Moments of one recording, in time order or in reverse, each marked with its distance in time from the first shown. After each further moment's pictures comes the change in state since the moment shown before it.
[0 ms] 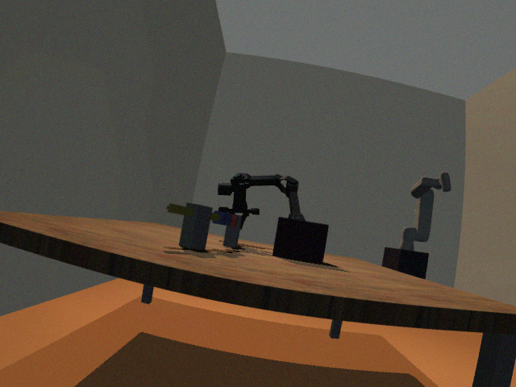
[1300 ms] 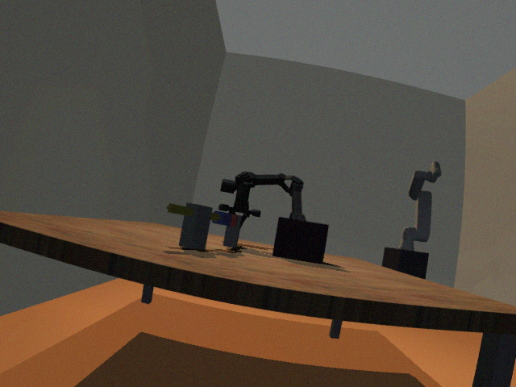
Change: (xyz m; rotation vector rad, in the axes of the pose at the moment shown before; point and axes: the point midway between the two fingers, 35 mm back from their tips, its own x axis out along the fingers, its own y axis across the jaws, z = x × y) arm 0.001 0.000 -0.042 -0.011 0.003 0.131
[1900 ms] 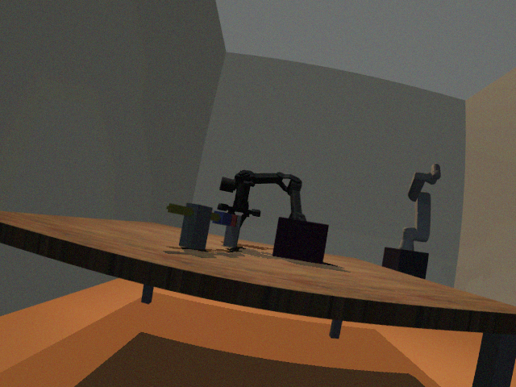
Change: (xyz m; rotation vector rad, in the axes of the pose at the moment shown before) arm 0.000 0.000 -0.028 -0.003 0.001 0.002
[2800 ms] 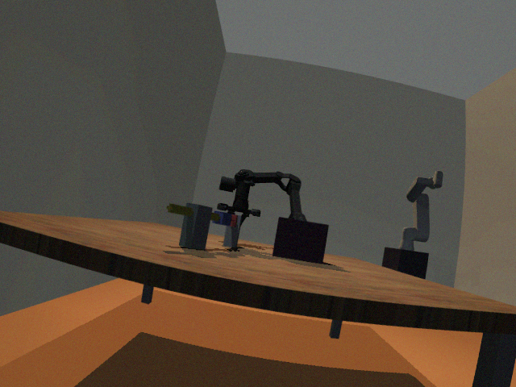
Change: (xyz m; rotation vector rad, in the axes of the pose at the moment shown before) arm 0.000 0.000 -0.012 0.004 -0.003 0.000
